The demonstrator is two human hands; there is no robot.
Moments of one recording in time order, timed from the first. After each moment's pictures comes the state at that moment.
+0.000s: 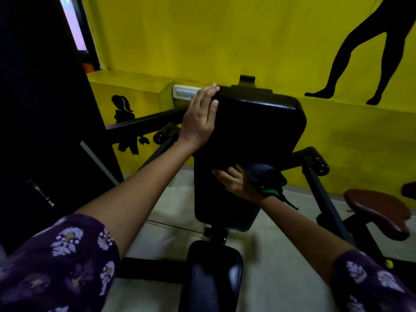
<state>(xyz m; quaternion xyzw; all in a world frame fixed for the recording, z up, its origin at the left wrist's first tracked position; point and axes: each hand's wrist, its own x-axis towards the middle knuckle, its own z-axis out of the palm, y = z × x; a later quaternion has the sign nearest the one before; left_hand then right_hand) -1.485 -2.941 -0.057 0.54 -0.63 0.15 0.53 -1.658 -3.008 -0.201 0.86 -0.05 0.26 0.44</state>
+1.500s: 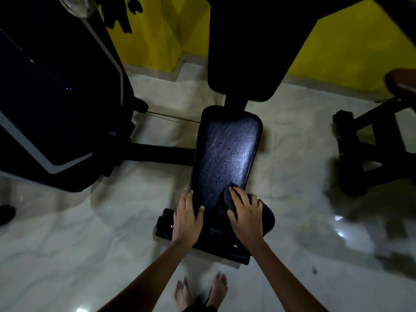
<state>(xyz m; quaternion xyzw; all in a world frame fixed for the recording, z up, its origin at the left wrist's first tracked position) -1.649 -2.540 -0.526 0.84 -0.39 -0.28 0.26 -1.797 -2.625 -0.520 0.87 -0.47 0.12 -0.08</state>
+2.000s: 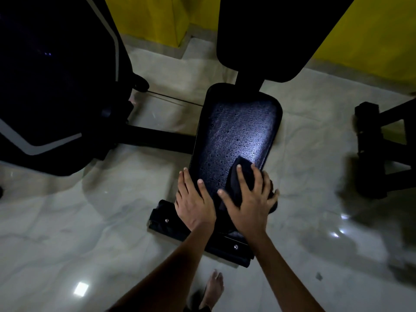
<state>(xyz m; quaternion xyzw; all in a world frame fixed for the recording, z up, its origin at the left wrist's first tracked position) -1.676 -2.615 -0.572 0.92 -0.20 -0.10 0.31 -1.767 -2.663 -0.560 0.82 -0.54 0.18 -0.07</state>
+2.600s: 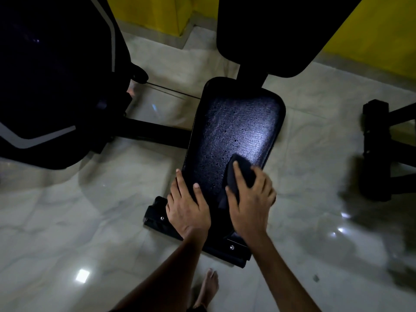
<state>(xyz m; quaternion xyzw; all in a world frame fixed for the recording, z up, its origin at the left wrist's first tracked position) -1.679 -2.616 -0.578 0.93 -0.20 -0.08 0.28 -1.771 -2.684 -0.559 0.84 -0.50 0.18 -0.07</state>
